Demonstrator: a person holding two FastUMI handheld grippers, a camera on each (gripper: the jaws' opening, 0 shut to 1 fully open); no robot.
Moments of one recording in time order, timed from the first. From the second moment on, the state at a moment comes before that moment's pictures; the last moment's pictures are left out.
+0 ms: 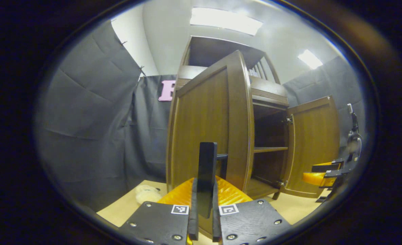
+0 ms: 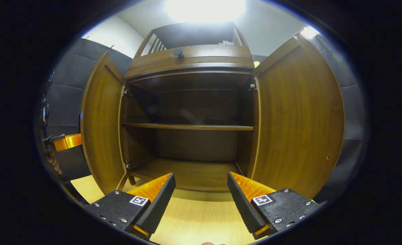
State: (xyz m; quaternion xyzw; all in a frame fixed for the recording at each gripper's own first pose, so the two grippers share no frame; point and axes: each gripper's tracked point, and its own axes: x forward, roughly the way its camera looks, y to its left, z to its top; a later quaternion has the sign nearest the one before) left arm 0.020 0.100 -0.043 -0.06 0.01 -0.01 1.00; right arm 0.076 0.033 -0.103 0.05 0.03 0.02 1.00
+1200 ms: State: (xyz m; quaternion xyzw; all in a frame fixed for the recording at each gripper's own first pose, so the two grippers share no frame) left arm -0.051 0.126 0.052 0.04 -0.06 0.22 0.97; right arm 0.037 0.041 -0.082 0.04 0.01 0.03 1.00
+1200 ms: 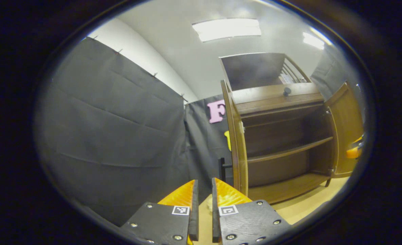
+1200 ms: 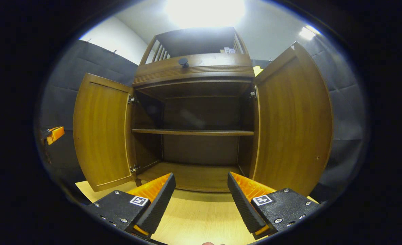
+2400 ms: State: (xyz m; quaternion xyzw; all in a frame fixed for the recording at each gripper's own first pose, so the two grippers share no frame) left arm -0.001 -0.079 0.071 -0.07 -0.01 0.05 1.00; right arm -0.039 0.032 -0.028 0.06 -0.01 0.07 1.00
